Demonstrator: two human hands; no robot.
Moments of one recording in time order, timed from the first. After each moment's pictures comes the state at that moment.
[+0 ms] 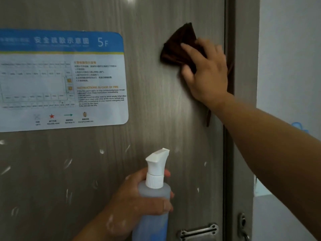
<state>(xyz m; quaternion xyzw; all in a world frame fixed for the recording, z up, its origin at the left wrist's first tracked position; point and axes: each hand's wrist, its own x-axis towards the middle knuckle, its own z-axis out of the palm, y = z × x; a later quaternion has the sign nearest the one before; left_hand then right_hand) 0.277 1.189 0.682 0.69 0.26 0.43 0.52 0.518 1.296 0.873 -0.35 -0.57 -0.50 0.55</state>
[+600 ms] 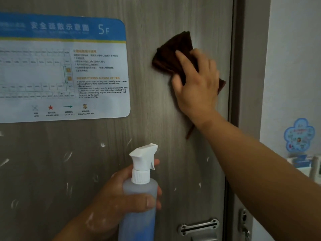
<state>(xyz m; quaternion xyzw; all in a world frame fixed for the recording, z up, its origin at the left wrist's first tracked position) 0.250 1.190 0.677 0.67 0.23 0.42 0.56 0.471 1.296 0.823 -0.38 -0.53 -0.47 0.60</state>
